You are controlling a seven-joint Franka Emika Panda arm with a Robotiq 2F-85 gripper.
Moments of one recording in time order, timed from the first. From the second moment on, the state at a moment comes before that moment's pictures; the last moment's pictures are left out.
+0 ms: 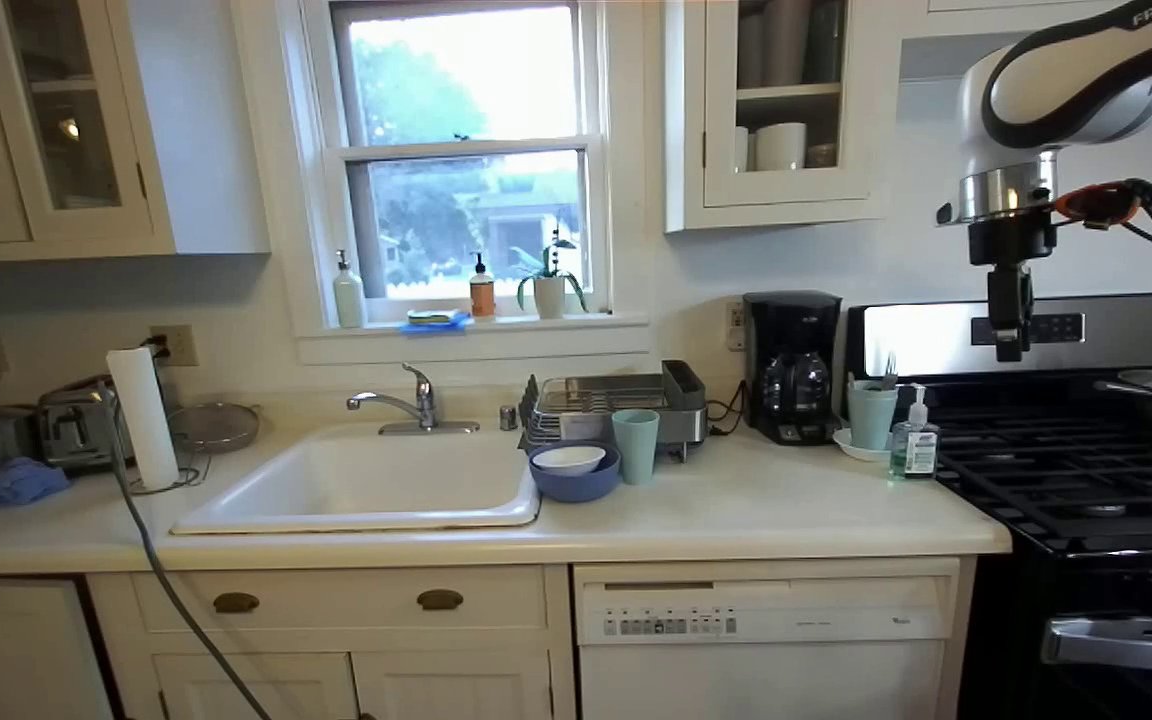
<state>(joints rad) -0.04 -0.59 -0.18 -2.45 -0.15 1.73 -0.40</state>
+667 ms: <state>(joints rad) -0.04 -0.59 -0.18 -2.45 -0.15 1.73 -0.39</state>
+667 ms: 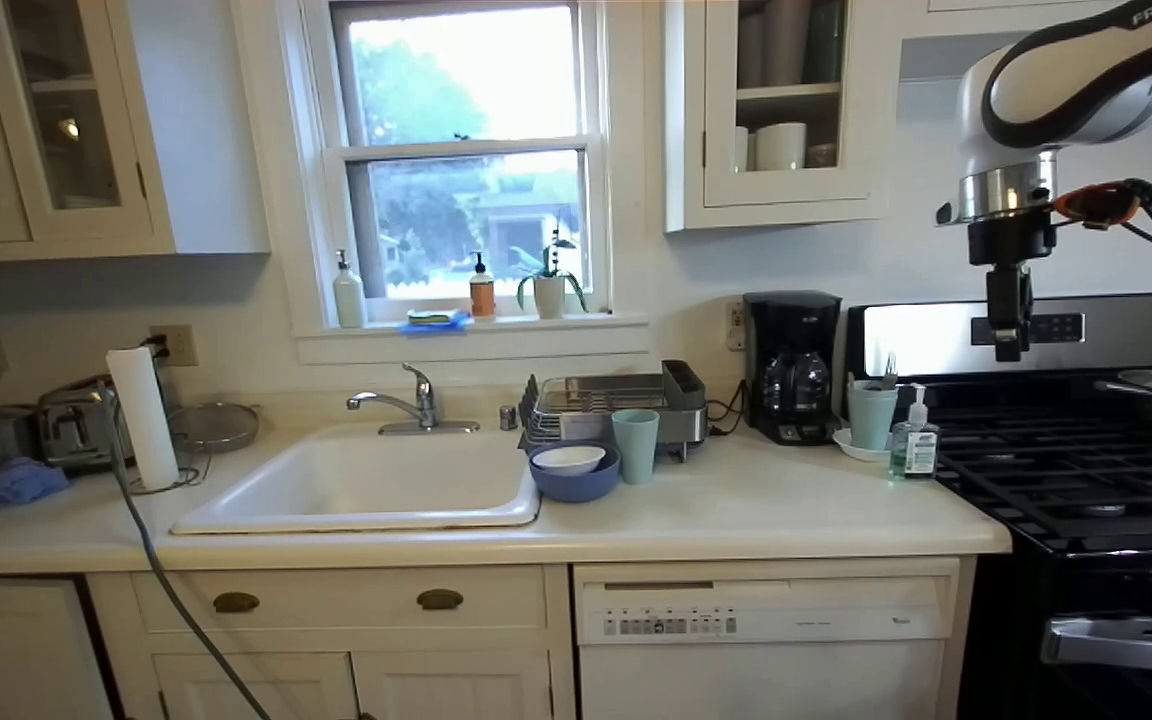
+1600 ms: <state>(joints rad) 0.03 -0.32 0.09 -2.25 0.17 1.78 0.36</state>
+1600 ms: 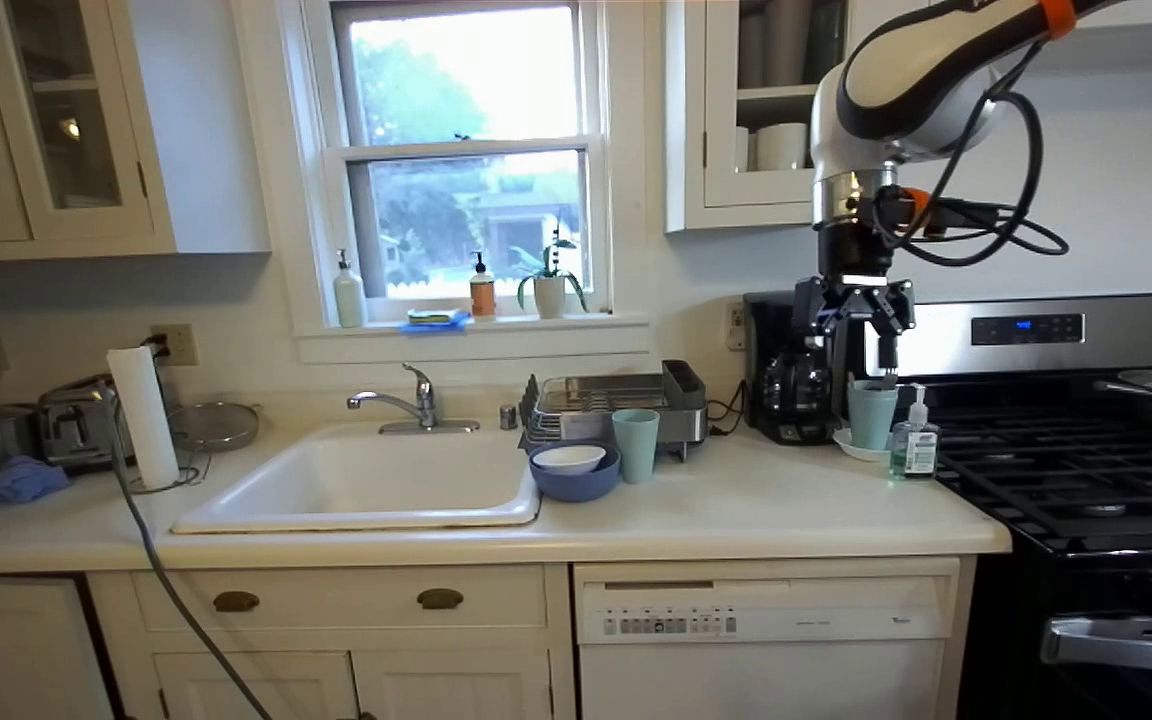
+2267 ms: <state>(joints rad) 0.03 -0.05 0.11 -2.14 0.19 2.21 0.83</state>
